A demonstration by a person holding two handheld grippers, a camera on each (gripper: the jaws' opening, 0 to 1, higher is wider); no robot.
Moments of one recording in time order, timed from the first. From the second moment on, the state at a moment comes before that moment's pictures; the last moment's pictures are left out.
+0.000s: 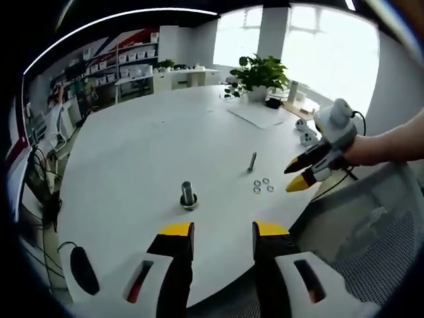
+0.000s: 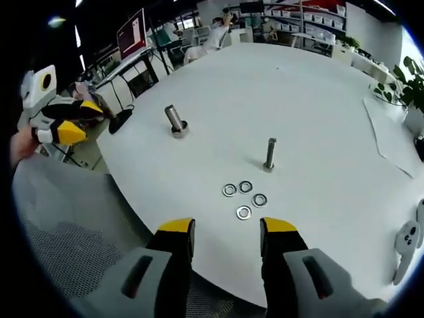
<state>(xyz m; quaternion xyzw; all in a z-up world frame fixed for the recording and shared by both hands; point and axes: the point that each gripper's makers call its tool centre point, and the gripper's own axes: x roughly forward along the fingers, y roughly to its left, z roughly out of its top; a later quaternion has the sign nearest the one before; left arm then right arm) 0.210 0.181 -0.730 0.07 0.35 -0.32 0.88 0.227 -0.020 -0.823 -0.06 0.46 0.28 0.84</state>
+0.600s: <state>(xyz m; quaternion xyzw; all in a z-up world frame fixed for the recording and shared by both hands) 0.206 0.175 -0.732 0.10 0.34 -0.34 0.87 0.235 -0.020 -0.841 -0.07 0.48 0.28 0.83</state>
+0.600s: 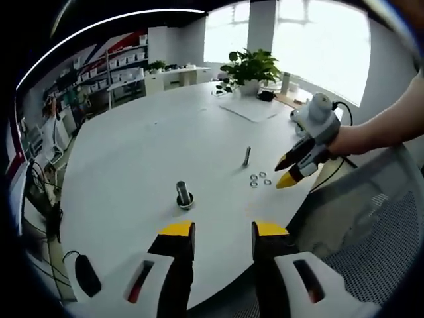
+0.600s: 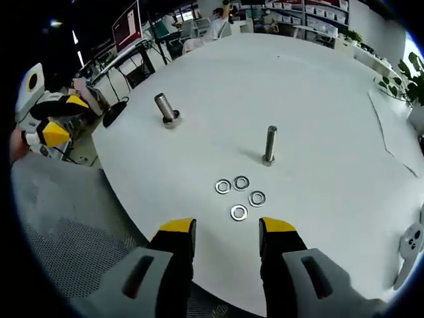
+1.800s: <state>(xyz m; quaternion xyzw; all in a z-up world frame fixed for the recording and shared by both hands) 0.201 0.169 -0.733 0.11 0.34 -0.35 0.86 0.249 -0.020 -0.858 -0.13 0.50 0.30 0.80</state>
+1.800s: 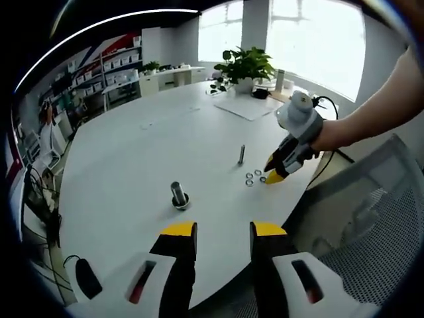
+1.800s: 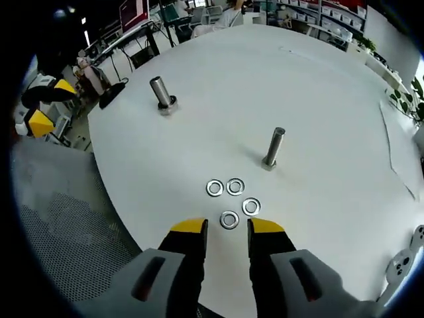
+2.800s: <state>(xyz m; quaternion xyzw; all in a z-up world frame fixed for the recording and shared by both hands) 0.198 0.168 -0.735 0.12 0.35 -0.36 0.86 0.244 -0.020 -0.867 -0.27 0.52 0.37 0.72</state>
